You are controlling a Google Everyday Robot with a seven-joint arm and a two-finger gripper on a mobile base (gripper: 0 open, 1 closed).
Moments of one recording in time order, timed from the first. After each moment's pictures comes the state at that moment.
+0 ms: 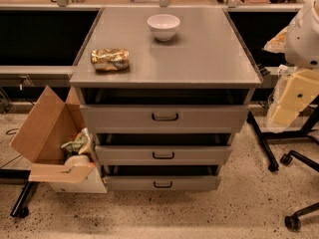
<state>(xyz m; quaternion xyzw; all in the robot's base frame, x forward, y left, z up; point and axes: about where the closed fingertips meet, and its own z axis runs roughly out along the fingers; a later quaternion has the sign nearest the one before) 0.438 -0.217 0.976 -0.60 0.78 -0.03 0.16</state>
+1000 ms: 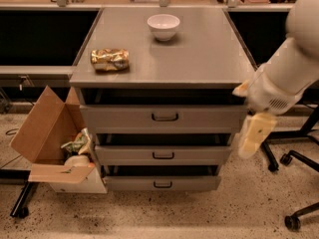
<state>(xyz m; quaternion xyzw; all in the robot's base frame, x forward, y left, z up) 0.470 -0.210 0.845 -0.63 0.76 0.04 0.13</state>
